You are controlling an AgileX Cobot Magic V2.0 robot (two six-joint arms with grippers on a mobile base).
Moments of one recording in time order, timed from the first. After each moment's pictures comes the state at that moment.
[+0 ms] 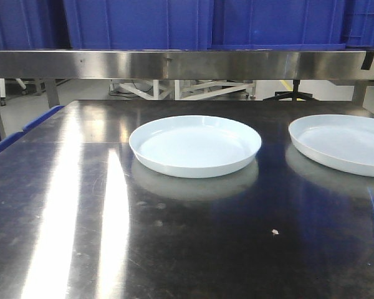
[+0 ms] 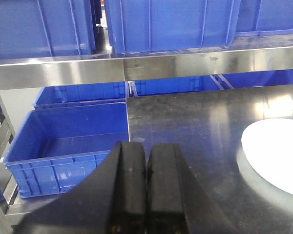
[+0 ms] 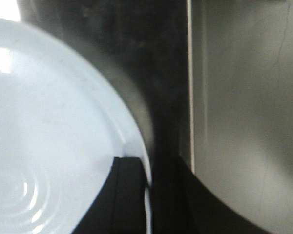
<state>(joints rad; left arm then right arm) -0.19 0.50 -0.38 -0.06 0.12 0.12 -0.22 1.94 -1.47 0.13 0.97 -0.08</state>
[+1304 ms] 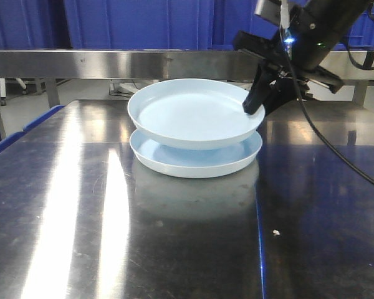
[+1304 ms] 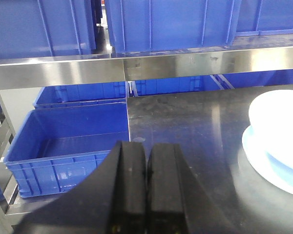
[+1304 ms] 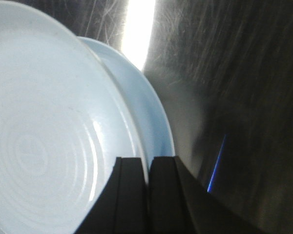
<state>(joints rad) -0.19 0.50 -0.38 -0.06 0.12 0.12 0.16 1.92 -1.48 0.53 0.81 -0.16</state>
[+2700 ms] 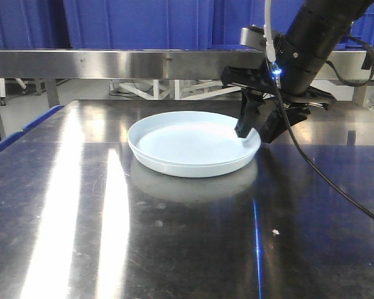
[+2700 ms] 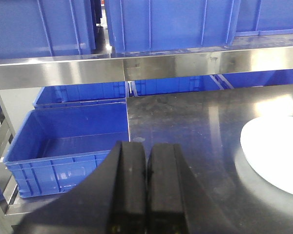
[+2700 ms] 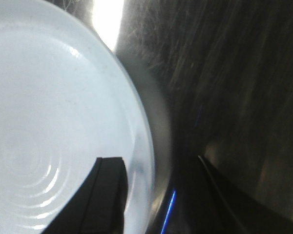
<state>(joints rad) -0.19 0.50 -0.38 -0.06 0.12 0.12 0.23 1.97 -1.48 0.37 0.77 -0.06</state>
